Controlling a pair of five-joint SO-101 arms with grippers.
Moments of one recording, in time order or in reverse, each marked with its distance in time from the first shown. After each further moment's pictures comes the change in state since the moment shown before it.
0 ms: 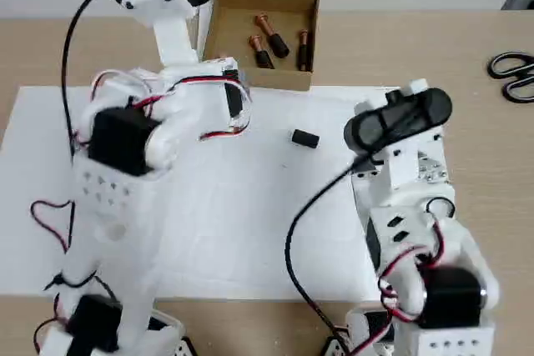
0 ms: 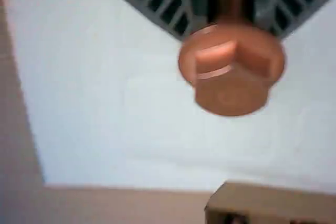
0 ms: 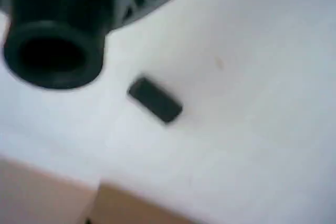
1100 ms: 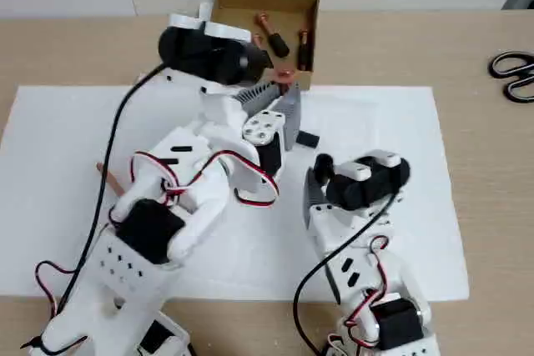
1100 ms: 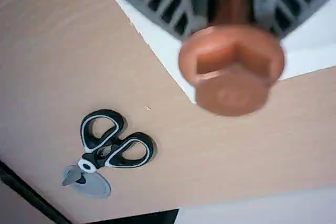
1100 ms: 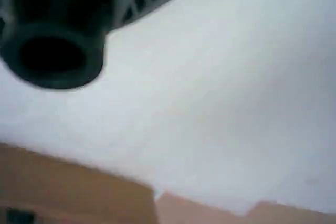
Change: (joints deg) left arm 13.2 -27.7 50.0 -45.9 -8.0; right arm -13.7 -35.6 49.0 -24.2 -19.7
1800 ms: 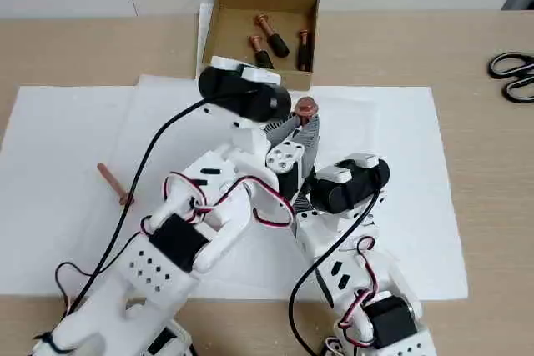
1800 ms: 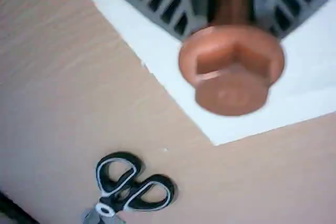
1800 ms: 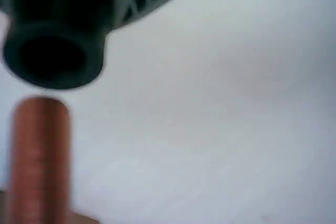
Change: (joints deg) left arm 4.0 -2.7 17.2 -13.9 0.0; right arm -5.0 0.0 1.8 -0.4 -0.7
